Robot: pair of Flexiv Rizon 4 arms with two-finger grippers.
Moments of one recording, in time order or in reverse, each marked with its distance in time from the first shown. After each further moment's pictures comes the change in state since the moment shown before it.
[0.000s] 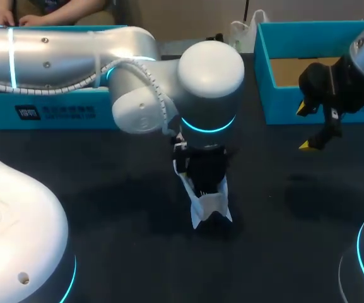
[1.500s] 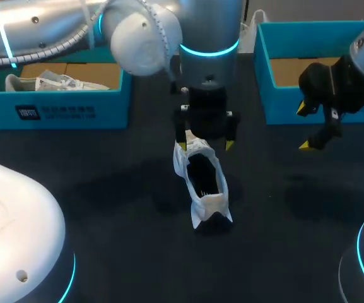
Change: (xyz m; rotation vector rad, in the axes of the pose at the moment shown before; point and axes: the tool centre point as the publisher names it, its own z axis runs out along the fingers) left arm -0.008 0.023 -0.076 0.239 -0.005 0.104; right arm 0.000 0.000 0.000 0.000 0.000 0.000
